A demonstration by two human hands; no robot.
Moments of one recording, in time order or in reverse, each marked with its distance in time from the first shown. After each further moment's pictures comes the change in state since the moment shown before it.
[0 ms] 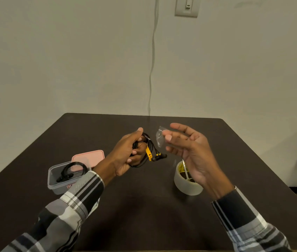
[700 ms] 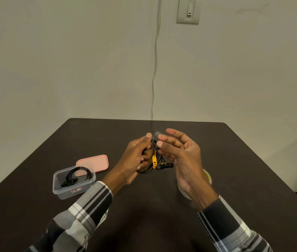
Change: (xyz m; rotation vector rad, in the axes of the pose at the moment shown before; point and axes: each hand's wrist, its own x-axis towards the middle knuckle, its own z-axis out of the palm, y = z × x) left_hand -0.012 0.000 0.022 0.146 0.064 0.168; right_hand 0.003 0.025 0.023 0.054 0.086 -0.080
